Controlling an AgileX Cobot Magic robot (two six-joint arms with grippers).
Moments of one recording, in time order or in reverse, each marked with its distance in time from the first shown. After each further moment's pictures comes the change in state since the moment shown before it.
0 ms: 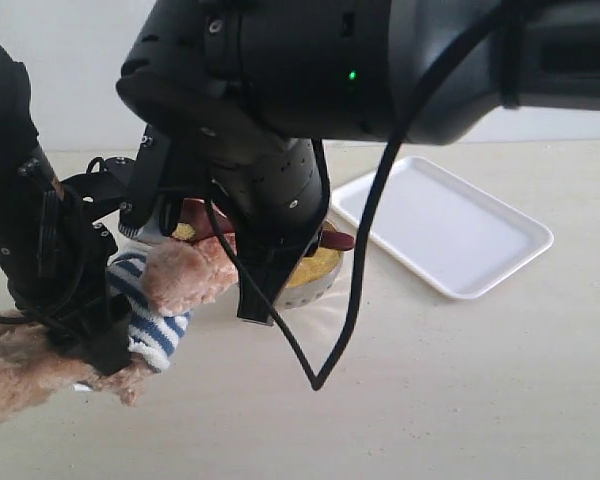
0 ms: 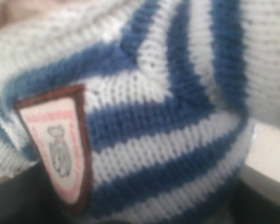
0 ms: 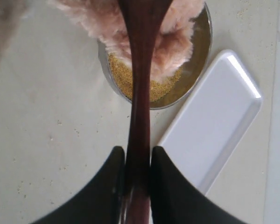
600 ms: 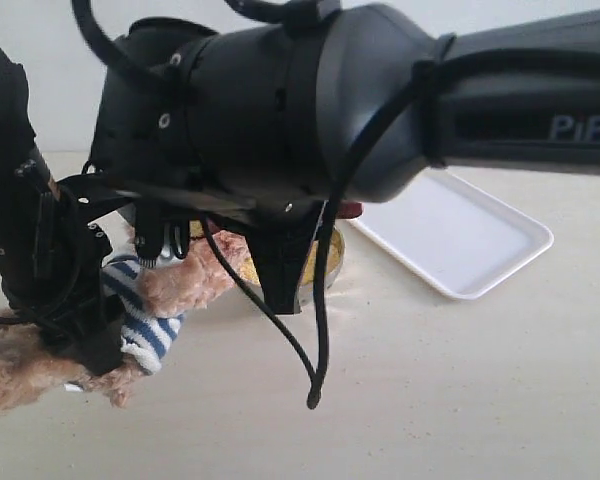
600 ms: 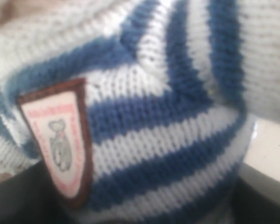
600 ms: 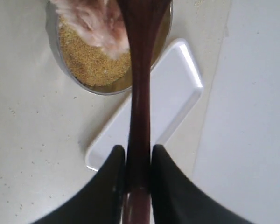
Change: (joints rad) left arm 0.002 0.000 0.000 0.018 0.008 -0.004; right arm 0.056 0.063 -0.002 -0.242 0.054 -0.034
